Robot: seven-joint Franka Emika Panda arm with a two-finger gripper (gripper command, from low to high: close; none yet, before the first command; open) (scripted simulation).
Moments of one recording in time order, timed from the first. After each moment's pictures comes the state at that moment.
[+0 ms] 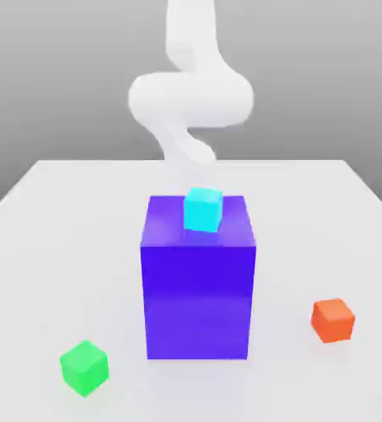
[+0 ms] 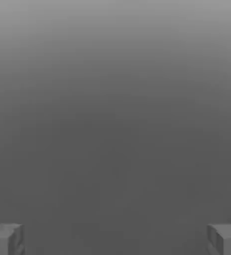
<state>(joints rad) -0.02 -0.71 0.06 -2.29 -0.02 2.31 0.87</state>
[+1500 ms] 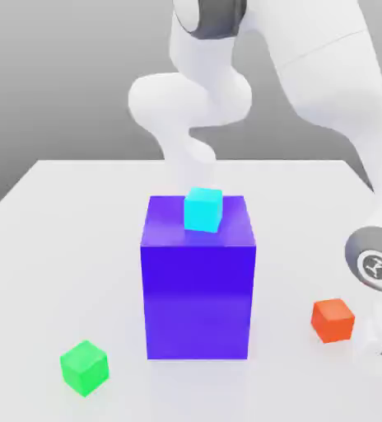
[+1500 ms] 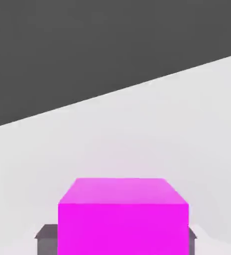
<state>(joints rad) 0.21 0.66 0.35 -2.06 -0.45 2.64 1.97</state>
